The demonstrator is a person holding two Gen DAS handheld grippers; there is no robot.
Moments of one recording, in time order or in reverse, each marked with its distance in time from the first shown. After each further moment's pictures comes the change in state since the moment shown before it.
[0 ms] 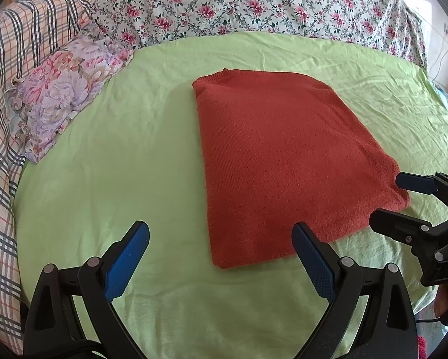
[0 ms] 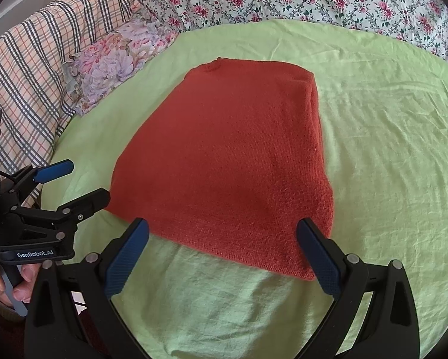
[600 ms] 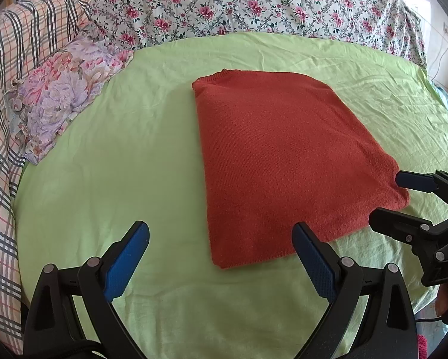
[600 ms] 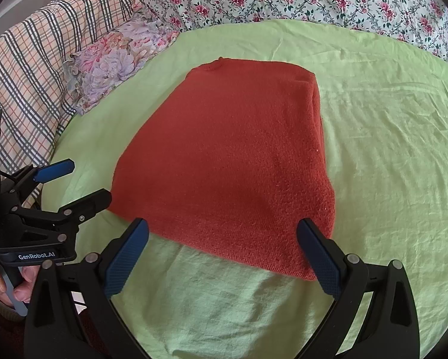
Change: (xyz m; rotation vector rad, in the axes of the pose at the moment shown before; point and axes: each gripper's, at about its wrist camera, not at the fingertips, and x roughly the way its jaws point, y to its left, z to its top) left arm -0.001 -0.001 0.000 0.002 -0.002 0.001; right arm 0.000 -0.003 0.001 -0.011 0.006 0.008
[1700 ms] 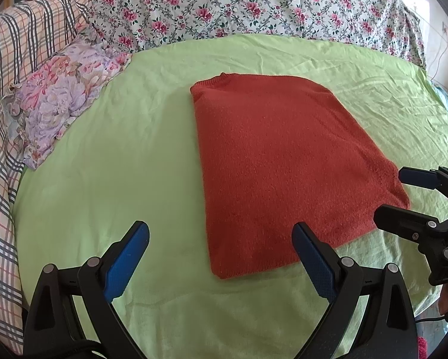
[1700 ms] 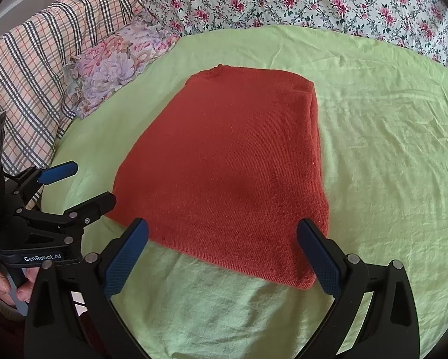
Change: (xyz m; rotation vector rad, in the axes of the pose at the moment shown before) left arm 0.001 -0.003 0.006 0.004 -0.006 0.002; right arm -0.006 -0.005 0.011 -0.008 -0.009 0.003
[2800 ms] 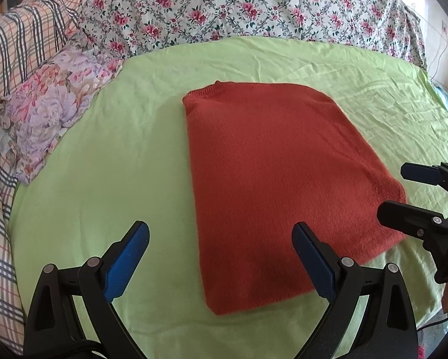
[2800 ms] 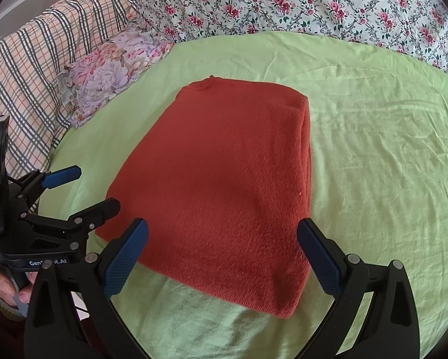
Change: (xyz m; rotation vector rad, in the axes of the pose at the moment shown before) left arm 0.019 -0.009 0.030 0.007 -0.001 -0.004; right arm 0.006 -0.018 0.028 -0.007 -0.004 -0.005
